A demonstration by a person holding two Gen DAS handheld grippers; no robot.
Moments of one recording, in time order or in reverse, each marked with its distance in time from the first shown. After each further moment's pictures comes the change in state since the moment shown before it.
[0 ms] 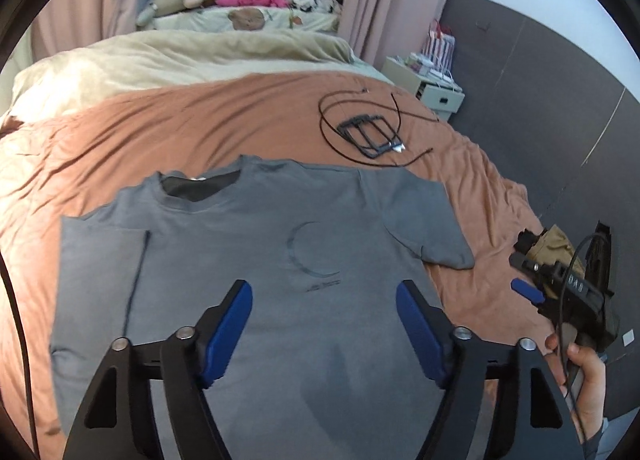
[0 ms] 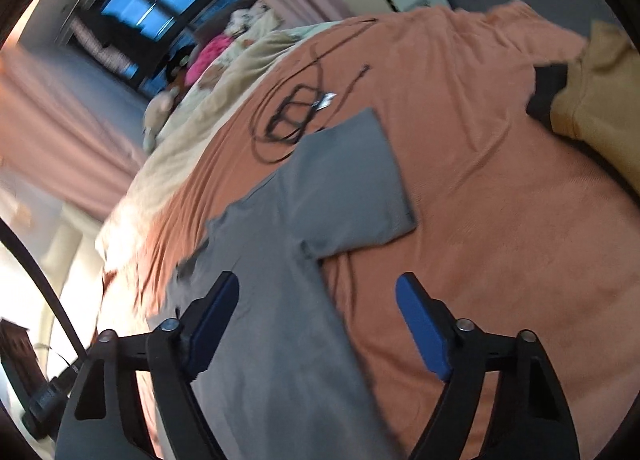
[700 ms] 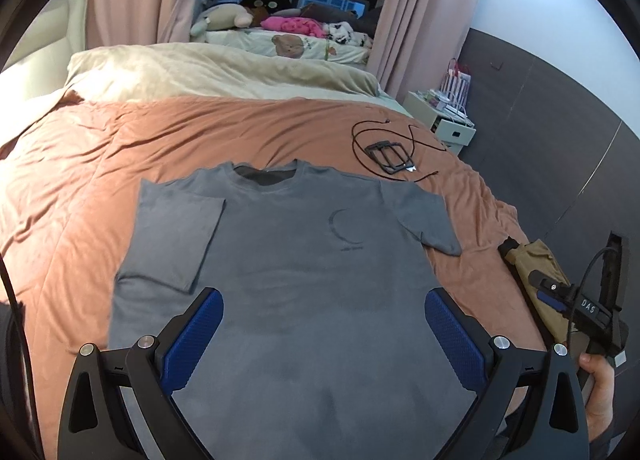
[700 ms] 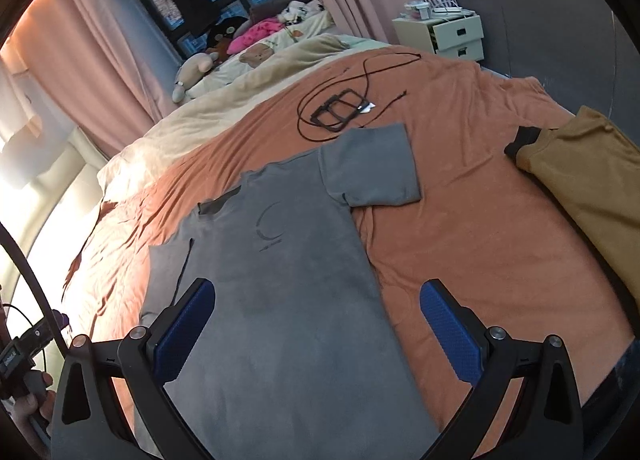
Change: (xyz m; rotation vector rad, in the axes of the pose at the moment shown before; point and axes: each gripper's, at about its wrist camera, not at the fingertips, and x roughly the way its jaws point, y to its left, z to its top) left arm -0.152 0.033 -0.076 -0.101 -0.115 0.050; right arm -0.121 0.083 -0.074 -0.300 0.000 -0.078
